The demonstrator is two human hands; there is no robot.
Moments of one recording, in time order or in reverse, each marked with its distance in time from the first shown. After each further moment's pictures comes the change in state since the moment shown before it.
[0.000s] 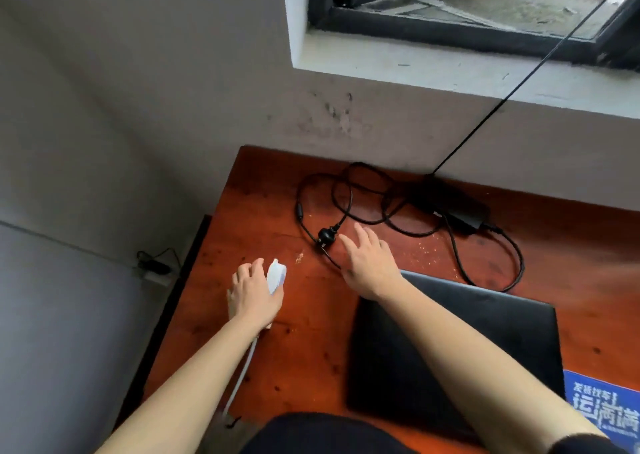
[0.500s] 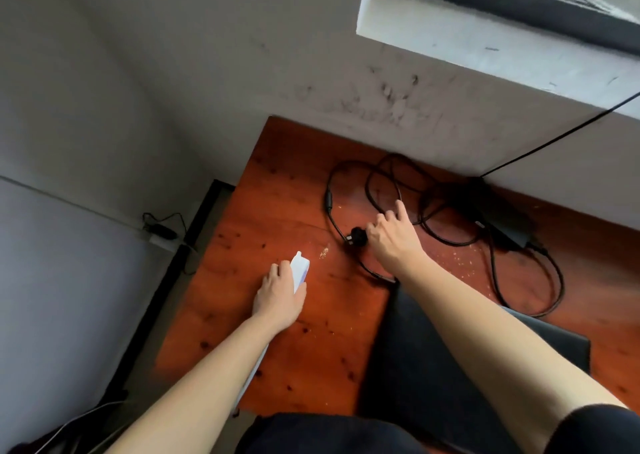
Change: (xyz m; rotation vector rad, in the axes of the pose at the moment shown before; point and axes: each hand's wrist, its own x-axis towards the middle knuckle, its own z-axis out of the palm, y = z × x) left_hand 0.024 -0.016 0.032 -0.044 -0.189 0.024; right_hand 0.076 -0.008 -0.012 -0.550 -0.073 -0.175
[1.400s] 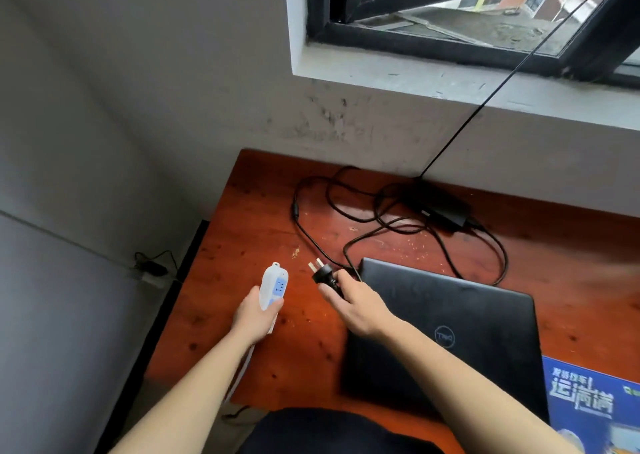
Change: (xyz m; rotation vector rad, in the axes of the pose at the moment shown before) left_hand -0.060 -0.010 0.003 -0.343 0.010 -0.075; right_hand -0.158 -0.061 0.008 1.188 0.073 0.143
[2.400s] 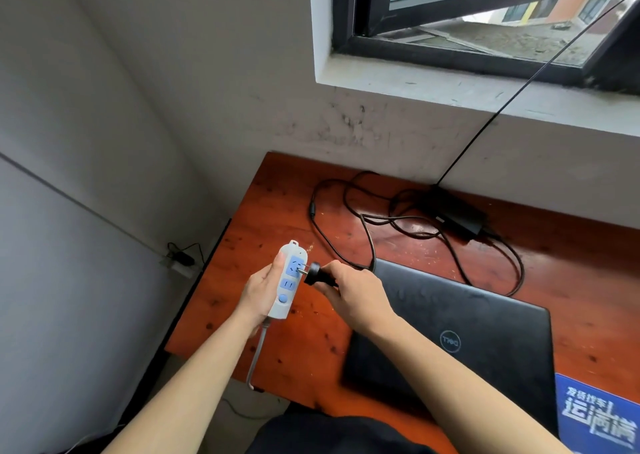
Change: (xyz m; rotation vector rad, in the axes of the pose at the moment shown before) left_hand -0.064 0.045 -0.035 -0.514 -0.011 0.056; right_hand -0.012 -0.023 0.000 -0.227 0.244 -0.313
